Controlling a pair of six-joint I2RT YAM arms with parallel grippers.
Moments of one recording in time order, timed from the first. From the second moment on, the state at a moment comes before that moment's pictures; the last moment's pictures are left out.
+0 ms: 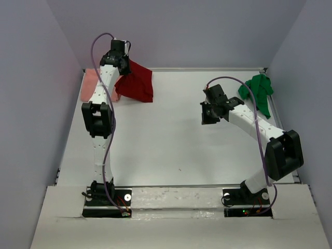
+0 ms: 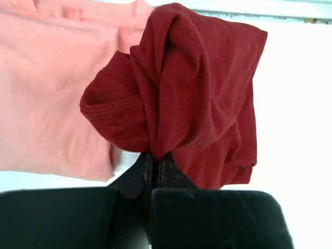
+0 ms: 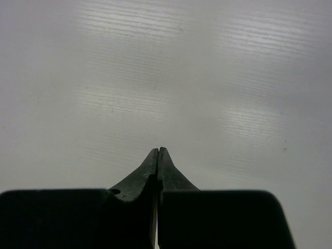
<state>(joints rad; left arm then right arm) -0.12 2.31 2.36 -0.82 -0.09 -0.15 0.46 1.56 1.24 -0.69 0.03 0.36</state>
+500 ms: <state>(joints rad) -0.05 2.34 2.44 -0.73 -0.10 -0.08 0.49 1.56 1.20 -0.68 0.02 0.36</state>
